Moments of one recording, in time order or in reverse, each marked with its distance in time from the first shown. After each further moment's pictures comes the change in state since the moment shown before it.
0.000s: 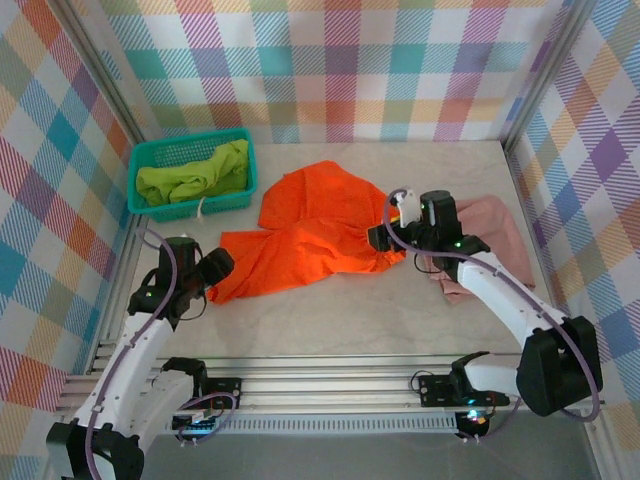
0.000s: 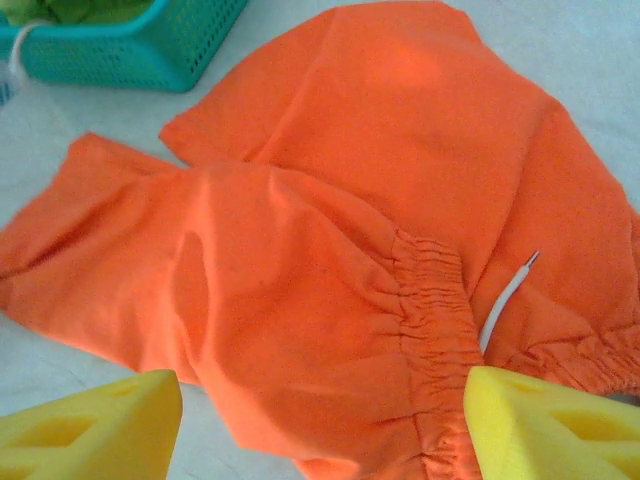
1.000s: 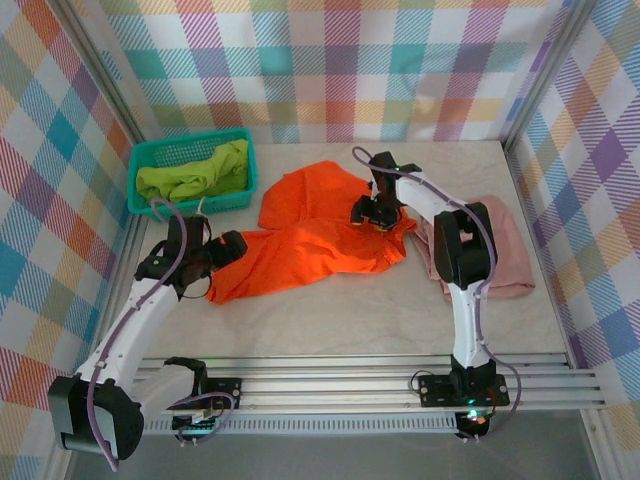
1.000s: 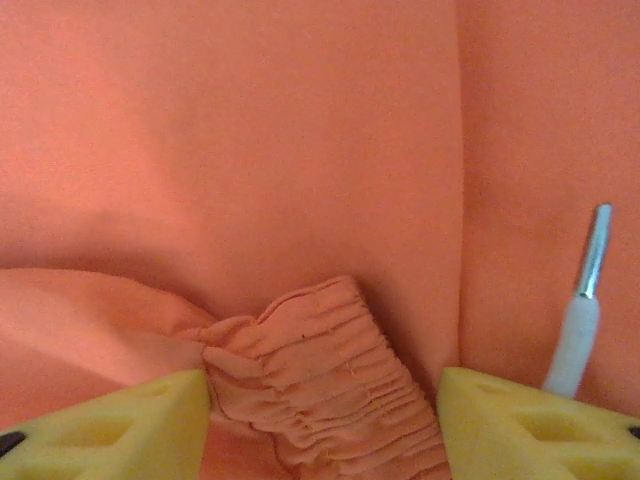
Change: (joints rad) left arm -0.032 0.225 0.142 -0.006 0.074 0.059; right arm 0.001 0.945 0.860 -0.609 0.059 0.366
